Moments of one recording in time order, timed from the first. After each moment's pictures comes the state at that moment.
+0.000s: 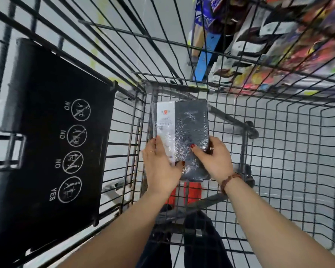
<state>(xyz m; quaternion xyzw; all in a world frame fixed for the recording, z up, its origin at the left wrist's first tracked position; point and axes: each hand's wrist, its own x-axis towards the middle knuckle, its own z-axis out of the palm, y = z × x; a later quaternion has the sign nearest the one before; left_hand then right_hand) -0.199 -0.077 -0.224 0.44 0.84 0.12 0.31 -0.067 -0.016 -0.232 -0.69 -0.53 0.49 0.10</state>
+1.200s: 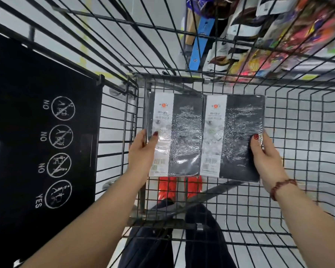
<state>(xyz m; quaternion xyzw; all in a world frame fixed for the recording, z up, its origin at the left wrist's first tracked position) -0.239 -0.063 -0.235 0.09 0.75 0.33 0.56 0.040 -0.018 -0.238 -0.74 -0.33 0.54 0.24</state>
